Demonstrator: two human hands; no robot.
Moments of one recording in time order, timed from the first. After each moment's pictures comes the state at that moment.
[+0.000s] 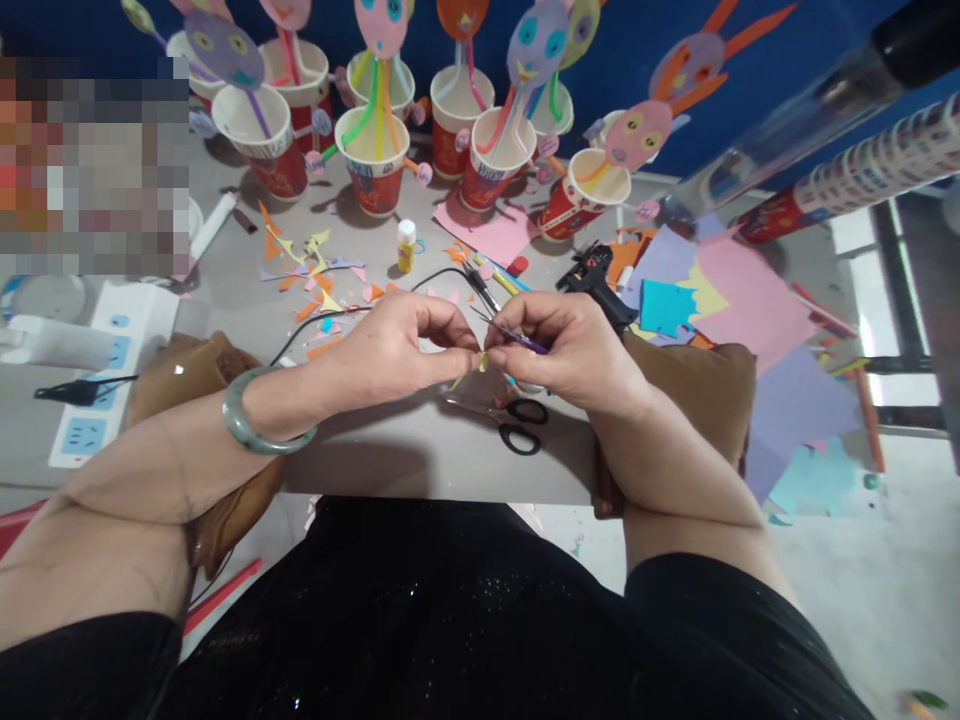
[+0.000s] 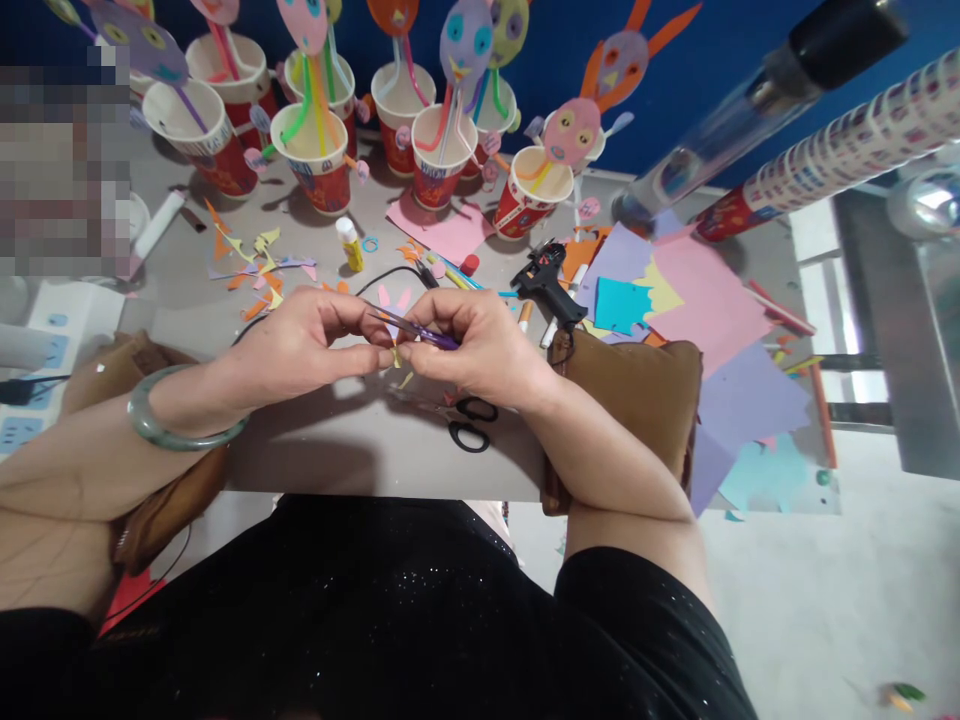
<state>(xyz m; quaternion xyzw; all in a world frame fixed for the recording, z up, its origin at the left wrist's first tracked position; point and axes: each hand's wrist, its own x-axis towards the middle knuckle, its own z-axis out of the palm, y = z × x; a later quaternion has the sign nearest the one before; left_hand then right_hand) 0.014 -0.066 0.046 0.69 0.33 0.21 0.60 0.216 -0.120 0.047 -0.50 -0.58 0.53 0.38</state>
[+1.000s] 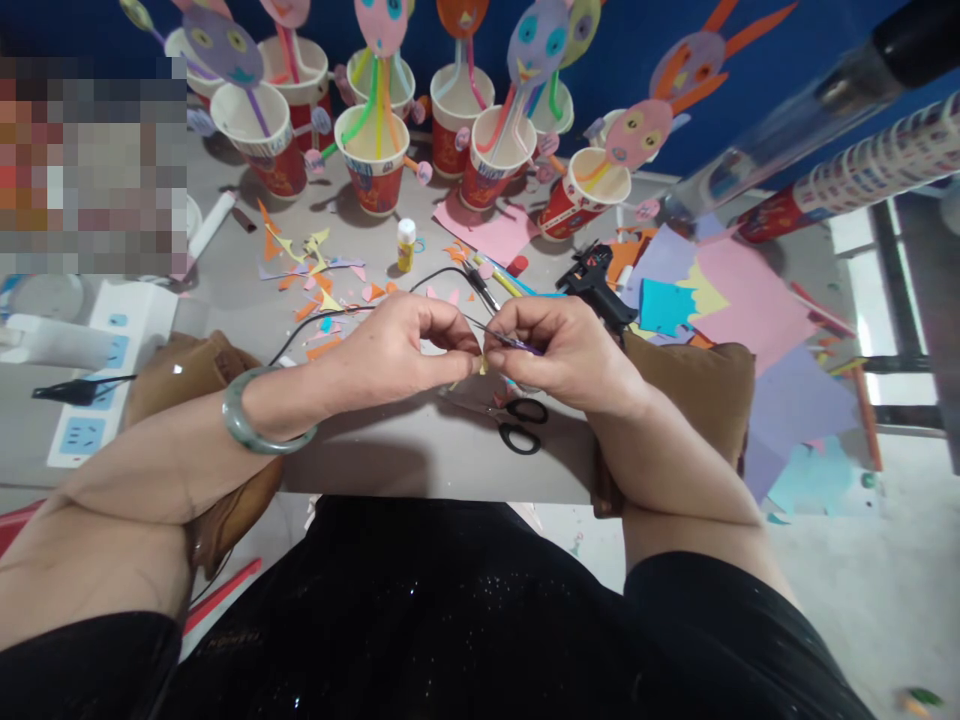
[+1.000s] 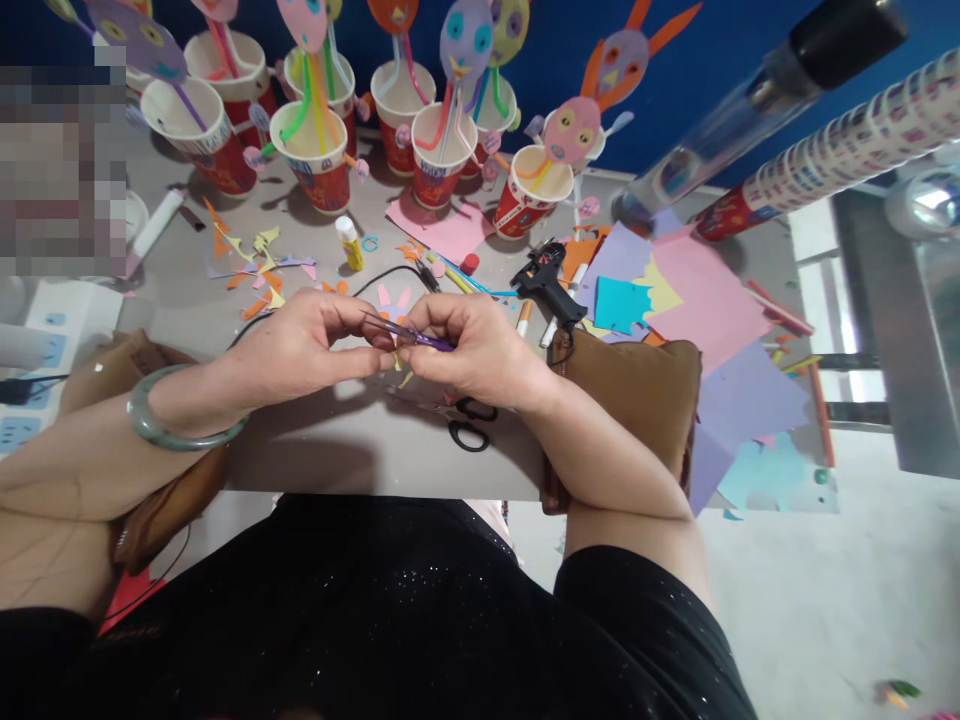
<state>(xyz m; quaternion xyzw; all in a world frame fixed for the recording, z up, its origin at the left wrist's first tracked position) 0.014 -0.066 0.045 0.71 0.32 0.20 0.60 0.217 -0.120 0.045 -0.49 -0.58 0.54 0.36</state>
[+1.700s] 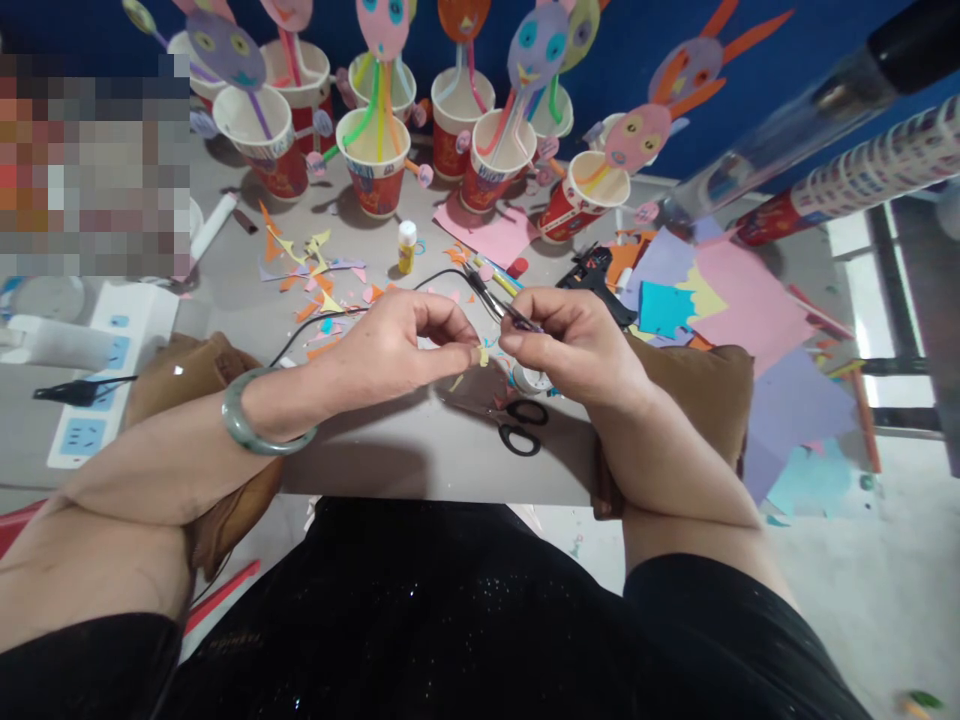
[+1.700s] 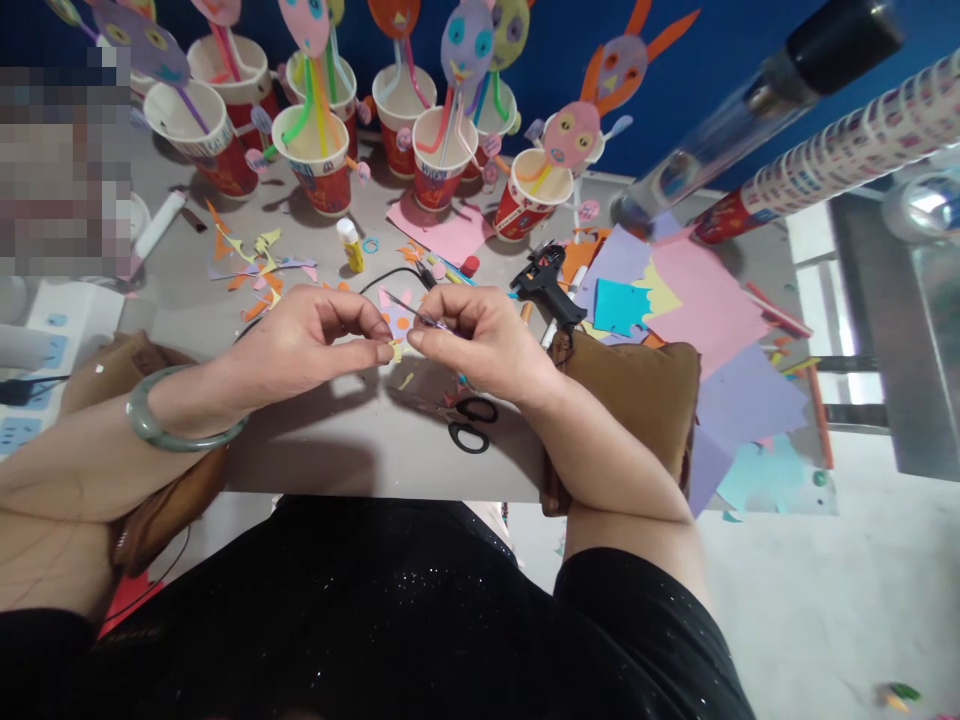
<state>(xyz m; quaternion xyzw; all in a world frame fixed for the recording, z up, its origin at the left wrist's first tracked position) 0.013 -0.067 0.046 0.69 0.32 0.23 0.61 0.223 -0.117 0.042 -0.48 -0.58 0.53 0.41</state>
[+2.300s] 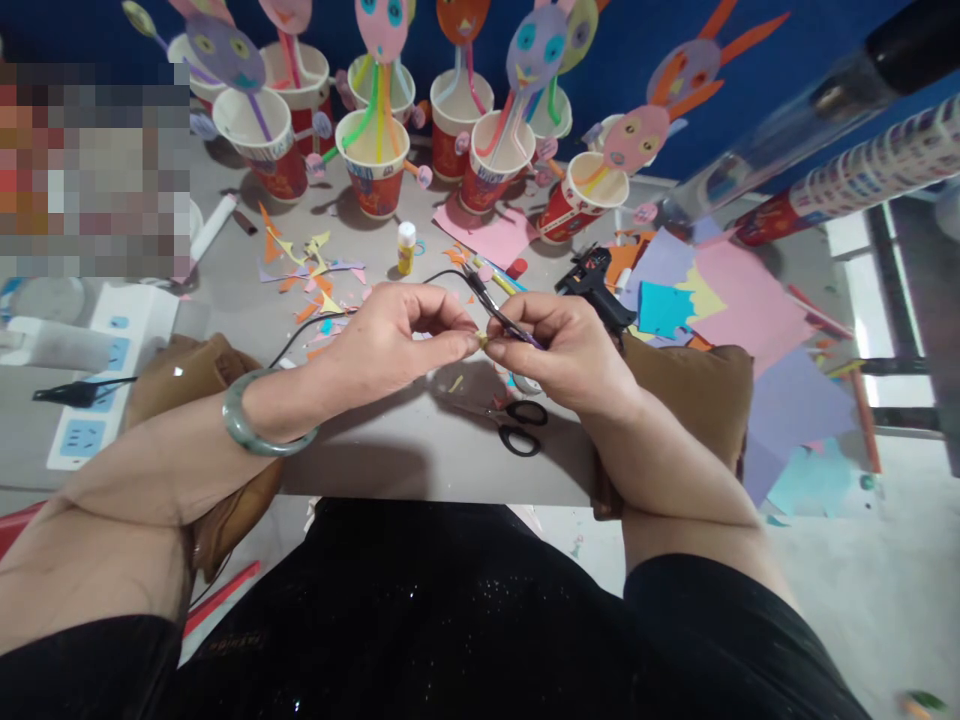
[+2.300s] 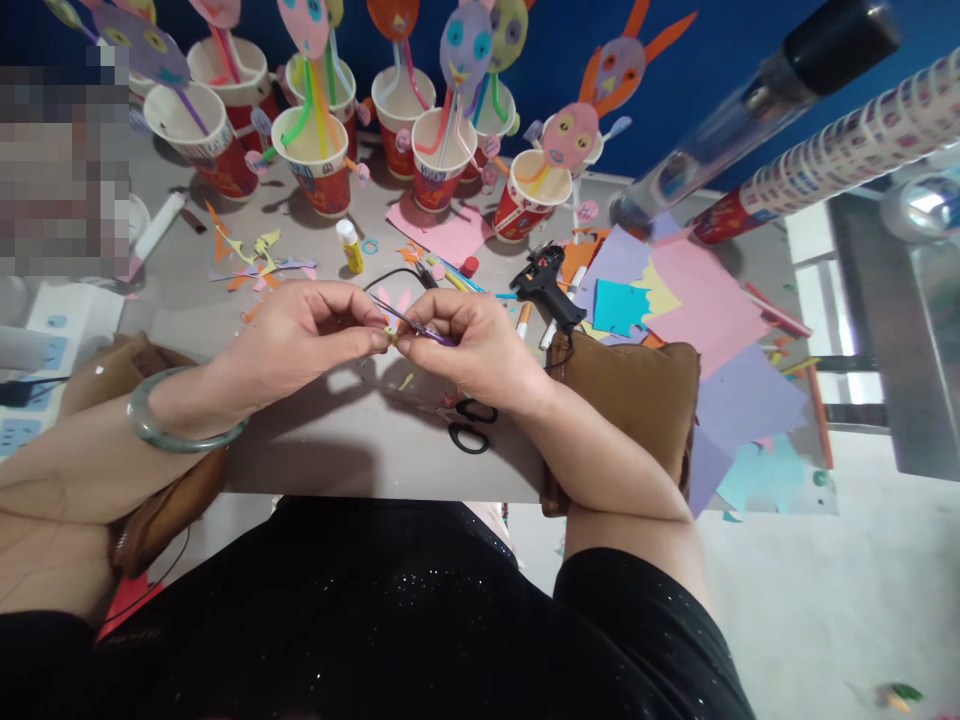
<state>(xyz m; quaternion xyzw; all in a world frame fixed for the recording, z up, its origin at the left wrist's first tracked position) 0.015 -0.068 0.045 0.65 0.34 0.26 0.62 0.212 -0.120 0.043 -0.49 -0.56 0.53 0.41</state>
